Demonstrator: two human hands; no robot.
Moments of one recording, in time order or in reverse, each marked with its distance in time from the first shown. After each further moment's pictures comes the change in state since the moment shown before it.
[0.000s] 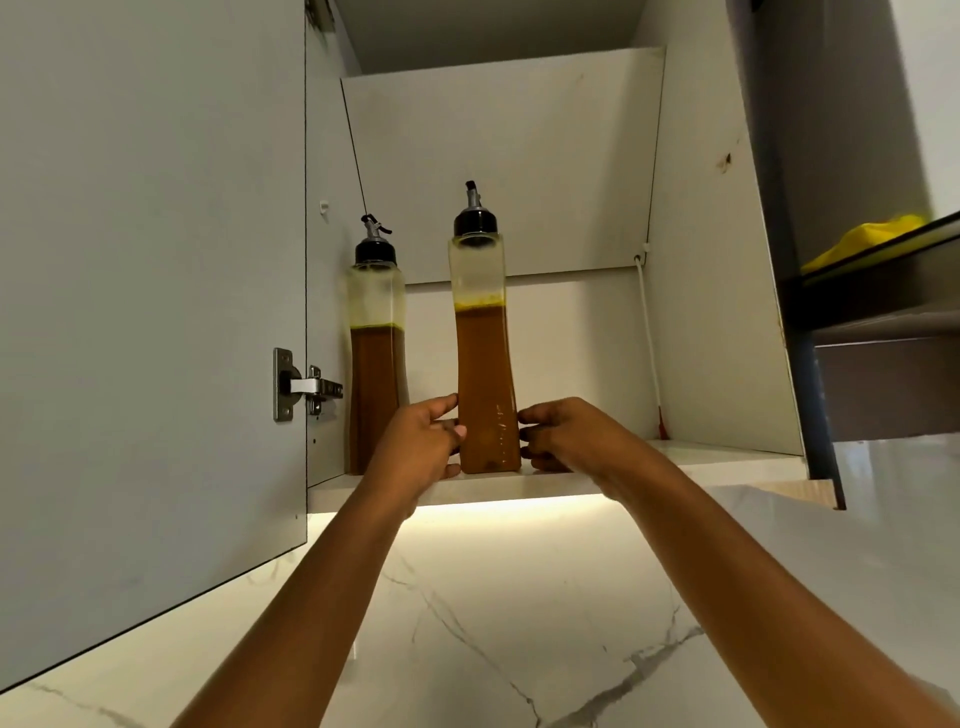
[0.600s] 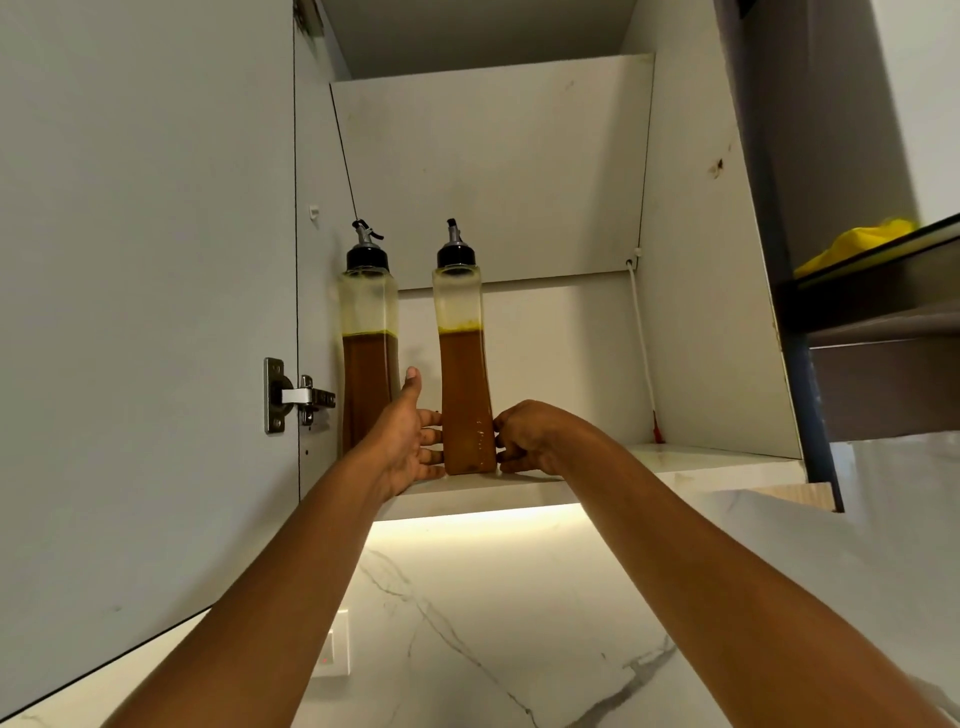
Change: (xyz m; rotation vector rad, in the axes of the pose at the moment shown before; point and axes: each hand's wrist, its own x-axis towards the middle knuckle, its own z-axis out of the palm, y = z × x) left_hand 0.054 -0.005 -0.015 -0.292 -0.197 -0.330; right_hand 0.049 -0.016 0.030 0.047 0.037 0.254
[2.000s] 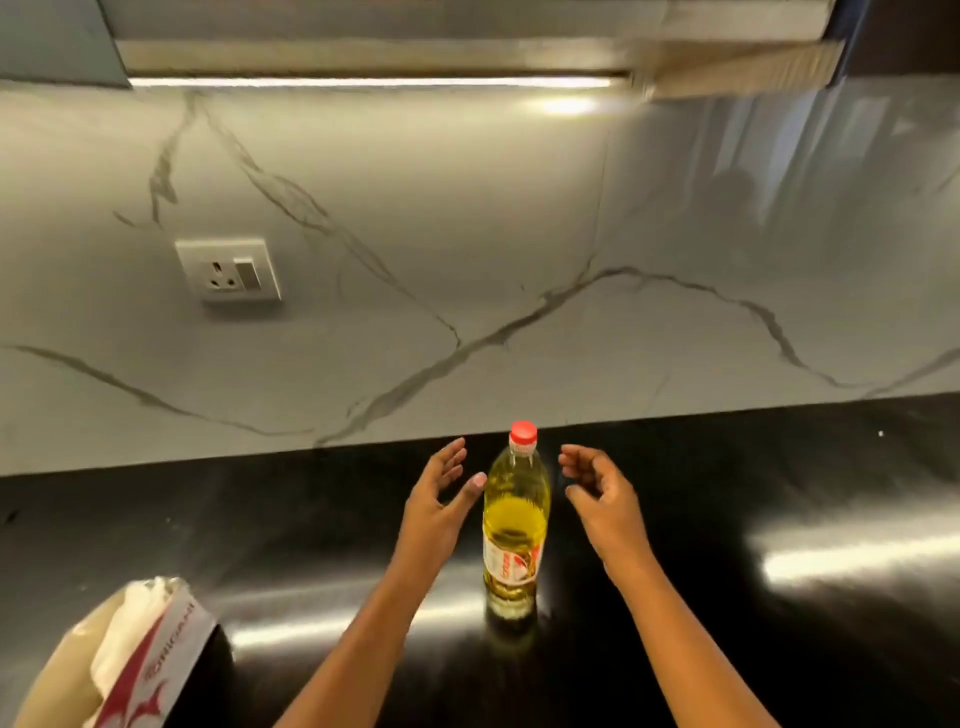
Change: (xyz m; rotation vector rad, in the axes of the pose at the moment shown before) left_hand -0.175 -0.422 0.067 0.079 -0.008 -0.046; right_hand -0.205 0.421 0.047 0.100 0.277 0.113
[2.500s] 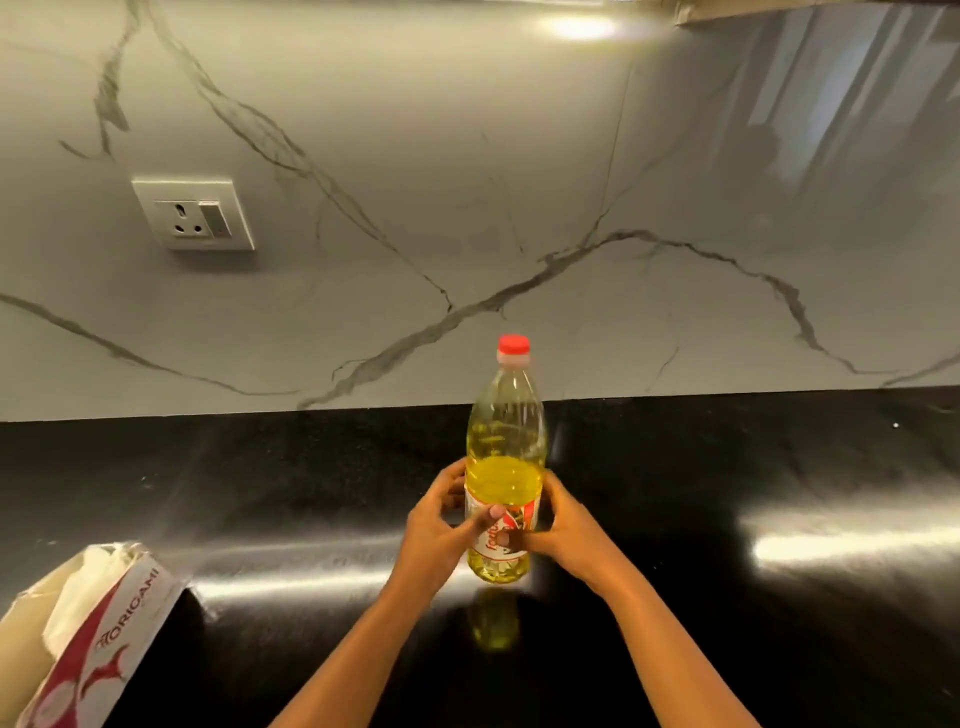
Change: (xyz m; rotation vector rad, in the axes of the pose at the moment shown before) left_hand -0.015 -0.036 0.032 0.040 -0.056 -0.088; right_hand 0.004 0.034 0.001 -0.107 -0.516 0.179
